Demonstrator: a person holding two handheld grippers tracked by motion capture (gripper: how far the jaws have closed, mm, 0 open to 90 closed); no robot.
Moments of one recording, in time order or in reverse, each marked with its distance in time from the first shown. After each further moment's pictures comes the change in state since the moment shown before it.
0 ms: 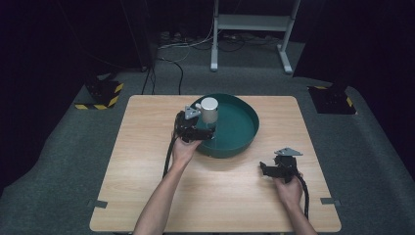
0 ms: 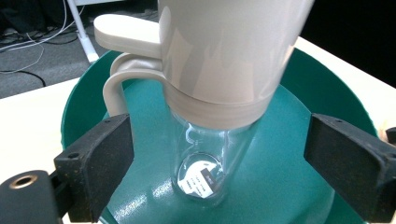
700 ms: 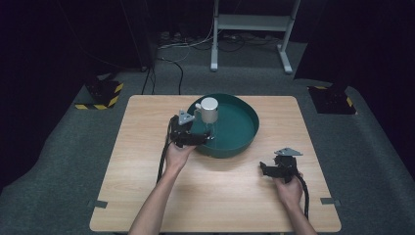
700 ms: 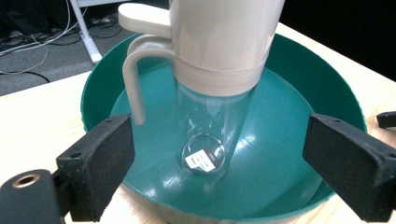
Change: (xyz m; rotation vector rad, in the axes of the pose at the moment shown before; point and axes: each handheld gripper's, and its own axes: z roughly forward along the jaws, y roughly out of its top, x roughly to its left) left arm 0.001 -0.010 -0.024 0.004 0.010 0.015; right arm 0.000 0.000 0.000 0.000 0.000 0.000
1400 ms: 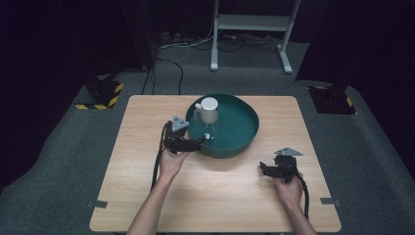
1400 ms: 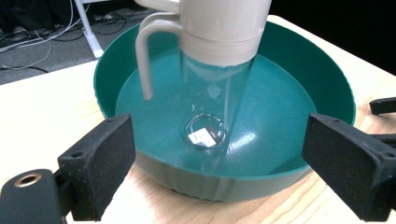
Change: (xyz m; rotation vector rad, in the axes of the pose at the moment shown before) left arm 0.001 -0.015 -0.022 0.003 0.005 -0.011; right arm 0.000 0.000 0.000 0.000 0.000 0.000
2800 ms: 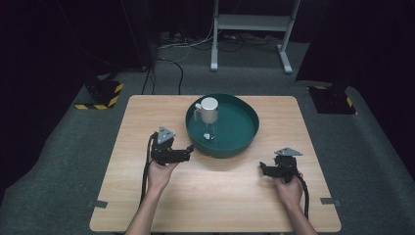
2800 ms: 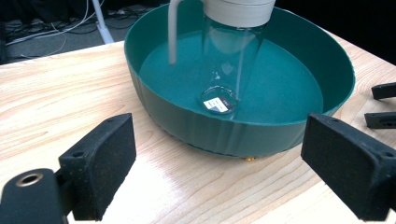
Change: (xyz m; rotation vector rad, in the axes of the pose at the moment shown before) left arm 0.007 -0.029 -0.039 -0.004 0.040 -0.035; right arm 0.000 0.000 0.000 0.000 0.000 0.000
